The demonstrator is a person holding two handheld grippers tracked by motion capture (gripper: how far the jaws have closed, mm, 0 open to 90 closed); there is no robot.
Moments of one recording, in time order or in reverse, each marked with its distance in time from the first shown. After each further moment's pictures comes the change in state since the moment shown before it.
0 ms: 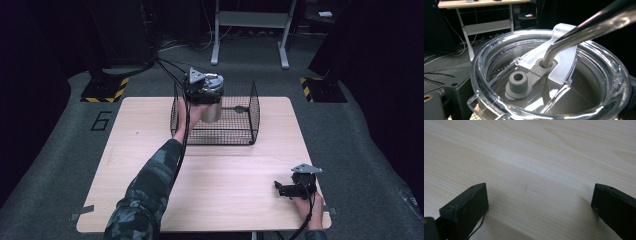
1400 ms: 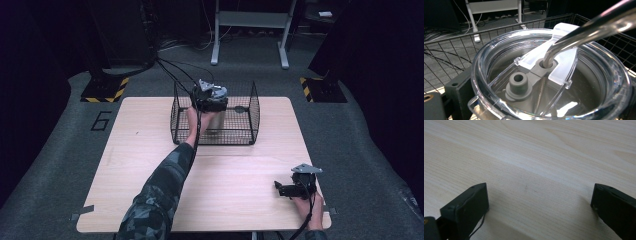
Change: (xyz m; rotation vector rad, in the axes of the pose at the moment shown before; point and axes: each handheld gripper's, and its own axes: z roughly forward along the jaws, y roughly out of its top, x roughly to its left) left arm -0.005 -0.045 0.049 0.124 0.066 -0.054; right arm 0.001 0.000 0.000 -0.003 -0.002 0.003
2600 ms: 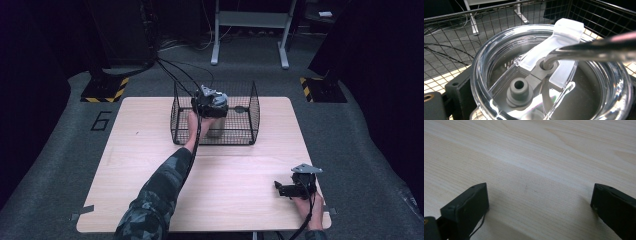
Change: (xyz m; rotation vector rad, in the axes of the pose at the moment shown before) left arm -0.008 -0.016 -0.004 0.061 -0.004 0.038; right arm 0.000 0.000 0.000 0.001 -0.004 -0.005
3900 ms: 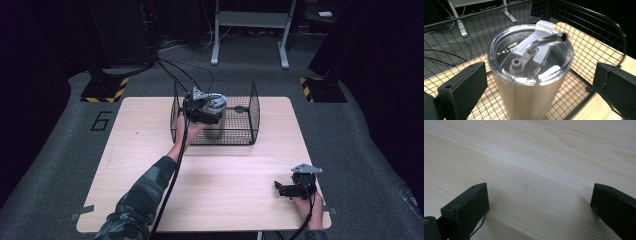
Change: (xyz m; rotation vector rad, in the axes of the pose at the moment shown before) left arm 0.004 0.002 -0.061 0.010 -0.110 0.051; right arm 0.000 0.000 0.000 0.001 0.000 -0.008
